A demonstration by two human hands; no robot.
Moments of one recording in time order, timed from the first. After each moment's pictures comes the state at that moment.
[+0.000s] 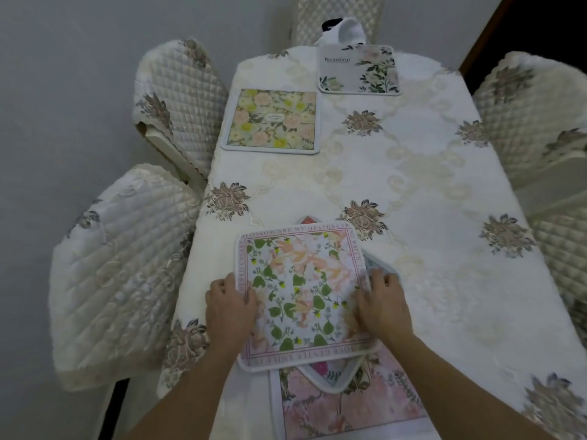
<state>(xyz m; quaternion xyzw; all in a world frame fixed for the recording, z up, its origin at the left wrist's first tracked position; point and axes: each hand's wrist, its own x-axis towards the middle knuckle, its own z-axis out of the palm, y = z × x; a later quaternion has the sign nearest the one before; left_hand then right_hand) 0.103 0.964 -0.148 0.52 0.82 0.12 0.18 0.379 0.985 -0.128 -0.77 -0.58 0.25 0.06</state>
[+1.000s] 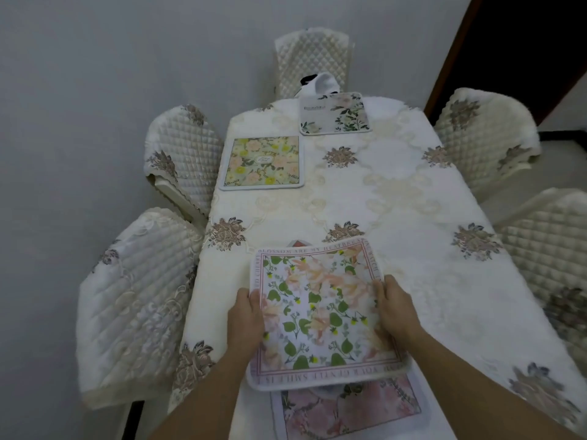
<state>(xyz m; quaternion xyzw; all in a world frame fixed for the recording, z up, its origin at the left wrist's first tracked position) 0.140 0.961 -0.088 0.48 0.76 0.29 0.32 0.417 0.975 -0.084 -0.75 -0.50 0.36 0.24</state>
